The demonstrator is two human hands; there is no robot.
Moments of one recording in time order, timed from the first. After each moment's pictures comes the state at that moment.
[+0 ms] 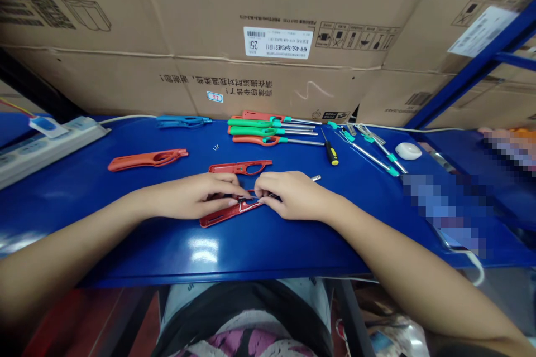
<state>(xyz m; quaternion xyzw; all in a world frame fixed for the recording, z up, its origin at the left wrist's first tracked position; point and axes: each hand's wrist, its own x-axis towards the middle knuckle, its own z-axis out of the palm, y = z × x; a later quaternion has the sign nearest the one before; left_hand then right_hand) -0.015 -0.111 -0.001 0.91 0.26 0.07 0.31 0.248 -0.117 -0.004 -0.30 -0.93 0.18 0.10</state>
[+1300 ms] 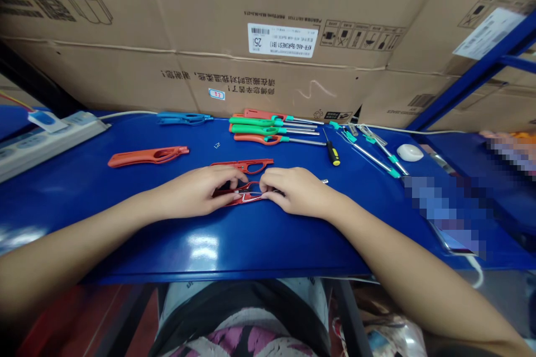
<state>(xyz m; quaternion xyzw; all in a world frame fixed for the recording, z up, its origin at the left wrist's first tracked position) -0.005 -0.119 -0.003 0.88 0.40 0.09 0.23 0.252 -0.111 -0.008 -0.31 -0.93 0.15 0.10</state>
